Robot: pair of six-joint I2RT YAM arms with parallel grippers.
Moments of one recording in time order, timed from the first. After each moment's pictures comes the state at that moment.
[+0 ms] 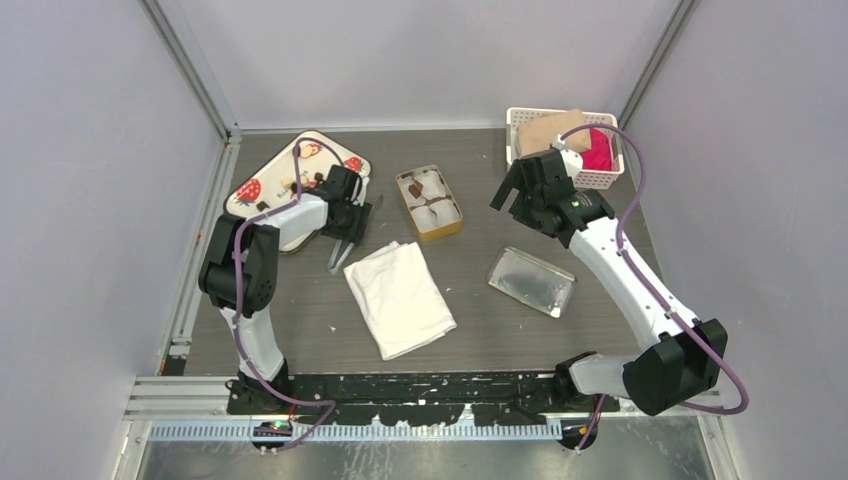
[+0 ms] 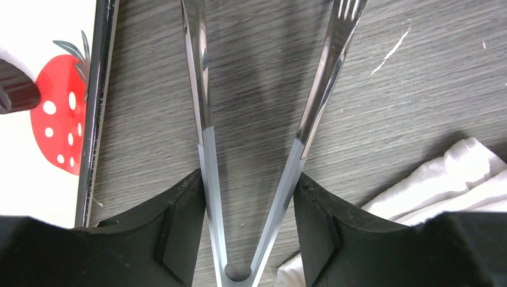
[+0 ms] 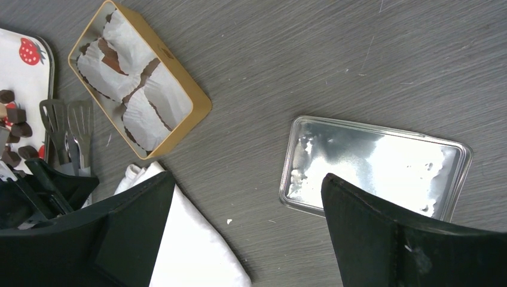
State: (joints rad) left arm -0.34 1.88 1.23 -0.45 -0.06 -0.04; right arm 0.37 1.29 1.24 -0.76 0.28 0.74
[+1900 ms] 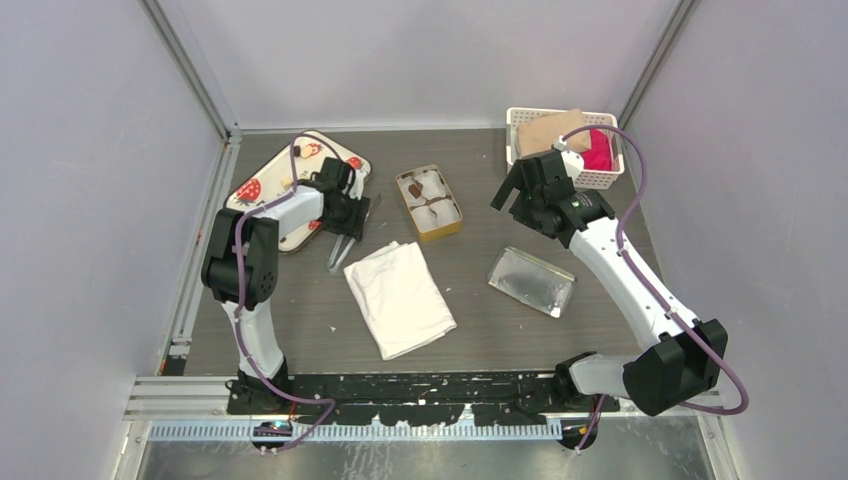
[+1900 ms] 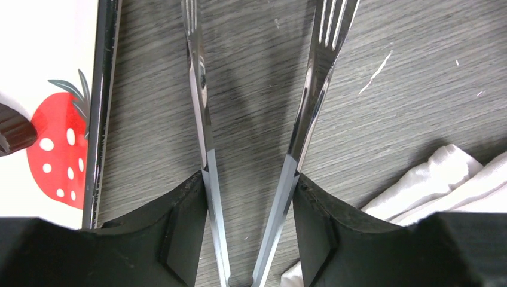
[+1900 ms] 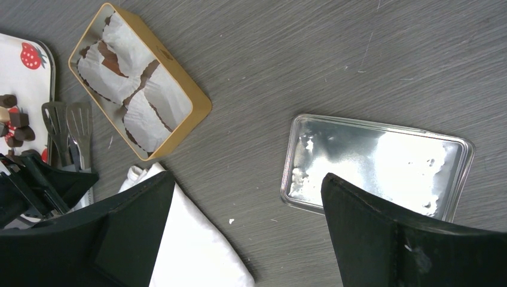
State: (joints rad) left arm -0.28 1.93 1.31 -0.49 0.07 -0.01; right arm 0.37 1.29 1.24 -0.77 0.29 0.76
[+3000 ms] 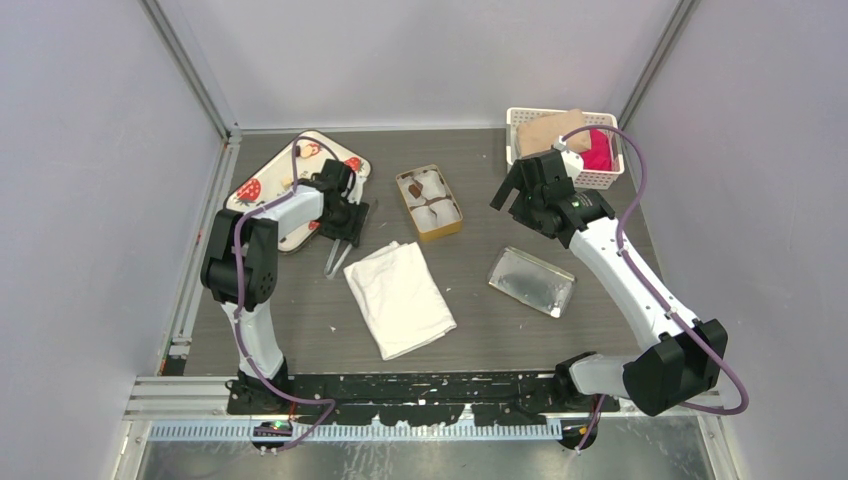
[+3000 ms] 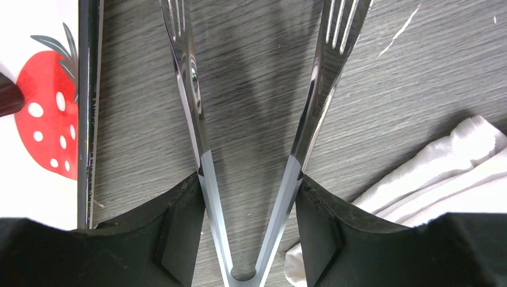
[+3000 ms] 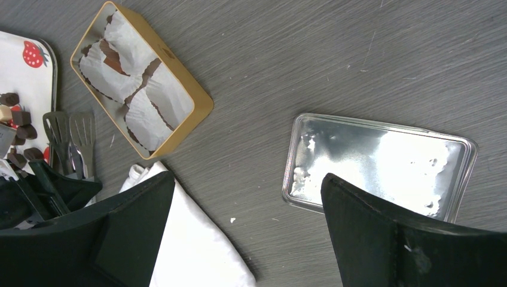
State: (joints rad) left arm -0.29 1.92 1.31 -0.58 0.04 0.00; right arm 0.37 1.29 1.24 -0.76 0.28 0.76
